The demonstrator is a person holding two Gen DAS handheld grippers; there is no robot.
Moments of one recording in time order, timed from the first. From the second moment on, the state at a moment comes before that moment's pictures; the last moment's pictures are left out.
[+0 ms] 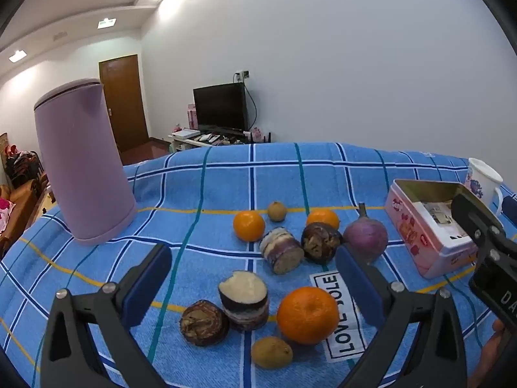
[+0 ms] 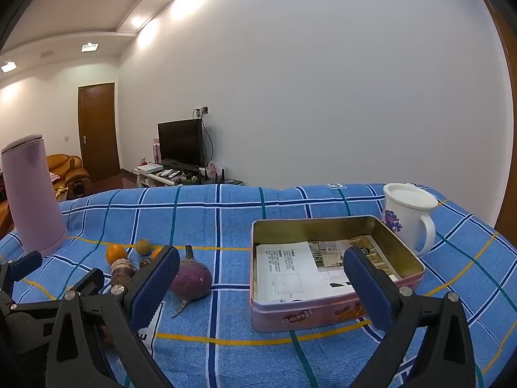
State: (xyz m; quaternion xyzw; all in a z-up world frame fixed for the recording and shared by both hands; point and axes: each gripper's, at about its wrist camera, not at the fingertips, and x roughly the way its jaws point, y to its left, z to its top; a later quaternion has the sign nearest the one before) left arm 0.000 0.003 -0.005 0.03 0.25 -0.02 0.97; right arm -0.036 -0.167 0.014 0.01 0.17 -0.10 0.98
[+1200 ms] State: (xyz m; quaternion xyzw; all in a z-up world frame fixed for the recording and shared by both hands) left arm 0.002 0.005 -0.005 0.02 0.26 -0.02 0.97; right arm -0.034 -0.166 0.012 0.01 0.18 -0.10 0.98
